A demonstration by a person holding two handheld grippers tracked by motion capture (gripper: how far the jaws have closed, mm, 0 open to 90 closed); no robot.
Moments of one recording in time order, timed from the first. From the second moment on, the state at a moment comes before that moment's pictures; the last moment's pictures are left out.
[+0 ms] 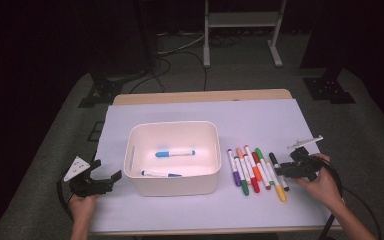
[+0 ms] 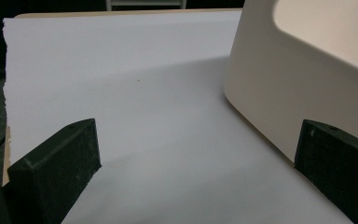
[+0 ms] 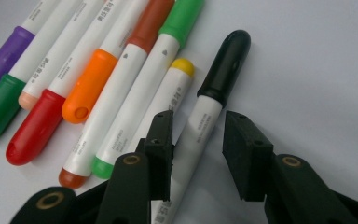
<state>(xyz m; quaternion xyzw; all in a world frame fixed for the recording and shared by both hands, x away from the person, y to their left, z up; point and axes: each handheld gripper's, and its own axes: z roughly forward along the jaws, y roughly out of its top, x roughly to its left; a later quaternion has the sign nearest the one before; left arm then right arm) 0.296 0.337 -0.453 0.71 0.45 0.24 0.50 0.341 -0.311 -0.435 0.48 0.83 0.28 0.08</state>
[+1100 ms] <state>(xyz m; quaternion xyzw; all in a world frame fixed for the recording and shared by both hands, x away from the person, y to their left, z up) 0.296 0.338 -0.453 0.71 0.45 0.24 0.50 0.331 -0.300 -0.381 0.46 0.82 0.33 0.07</state>
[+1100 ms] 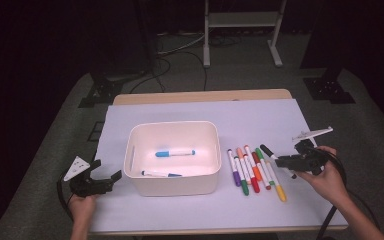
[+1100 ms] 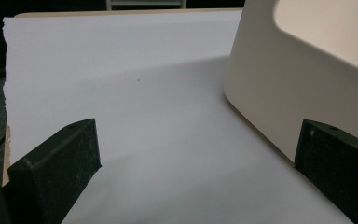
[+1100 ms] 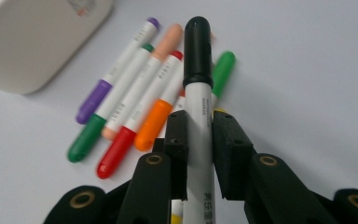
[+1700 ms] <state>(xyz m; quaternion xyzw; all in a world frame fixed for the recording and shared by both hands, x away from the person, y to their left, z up) 0.296 0.338 -0.453 0.70 0.45 0.24 0.50 0.331 -0.229 -0.301 0.36 0.85 0.37 0.05</state>
